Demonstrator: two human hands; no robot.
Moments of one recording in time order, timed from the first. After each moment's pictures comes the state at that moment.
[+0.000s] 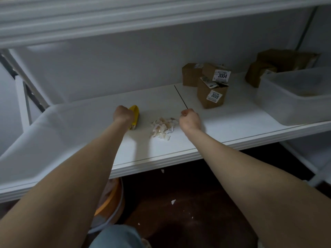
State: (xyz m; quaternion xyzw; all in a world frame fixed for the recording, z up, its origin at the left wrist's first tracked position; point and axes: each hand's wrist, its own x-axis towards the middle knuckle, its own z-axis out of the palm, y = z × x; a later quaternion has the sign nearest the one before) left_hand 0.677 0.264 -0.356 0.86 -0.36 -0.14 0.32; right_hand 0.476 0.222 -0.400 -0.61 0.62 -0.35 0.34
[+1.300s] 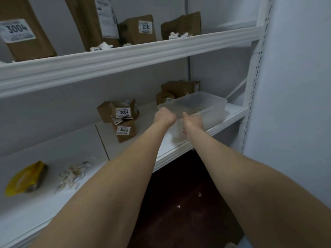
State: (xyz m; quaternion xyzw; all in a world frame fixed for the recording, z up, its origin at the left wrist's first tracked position) left_hand 0.259 0.200 -0.290 0.67 -0.66 -0.24 0.26; right_hand 0.173 0.206 -0.332 -0.28 0.67 -0.56 0.39
